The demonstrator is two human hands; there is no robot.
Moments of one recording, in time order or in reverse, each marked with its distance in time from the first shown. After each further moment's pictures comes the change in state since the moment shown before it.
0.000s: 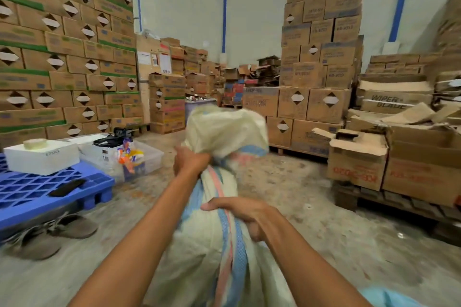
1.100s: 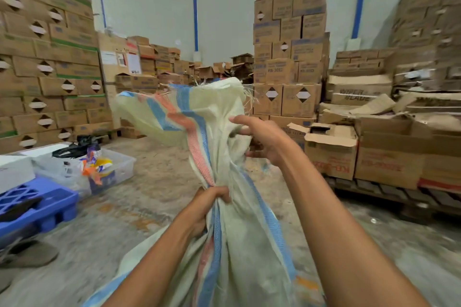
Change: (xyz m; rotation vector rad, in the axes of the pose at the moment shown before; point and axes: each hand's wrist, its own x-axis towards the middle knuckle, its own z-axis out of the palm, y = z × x) left_hand -0.044 -0.029 0.089 -0.511 -0.558 -0.131; right_hand -0.008 -0.088 -0.125 0.035 0.651 -0.443
